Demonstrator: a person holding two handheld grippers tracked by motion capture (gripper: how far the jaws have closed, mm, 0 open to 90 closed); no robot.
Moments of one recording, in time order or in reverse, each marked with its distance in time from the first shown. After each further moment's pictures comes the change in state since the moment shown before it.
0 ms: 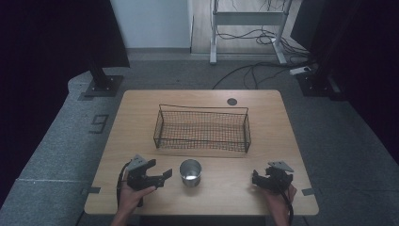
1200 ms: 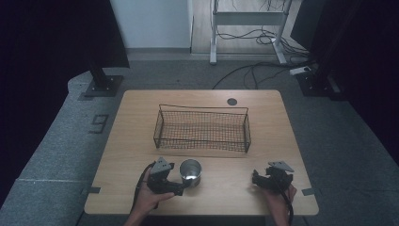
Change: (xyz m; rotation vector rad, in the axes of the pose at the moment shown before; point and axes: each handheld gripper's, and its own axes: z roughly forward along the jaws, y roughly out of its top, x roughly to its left) left arm -0.045 0.005 0.037 0.084 -0.094 0.107; right arm 0.000 0.000 0.000 -0.002 -0.001 0.004
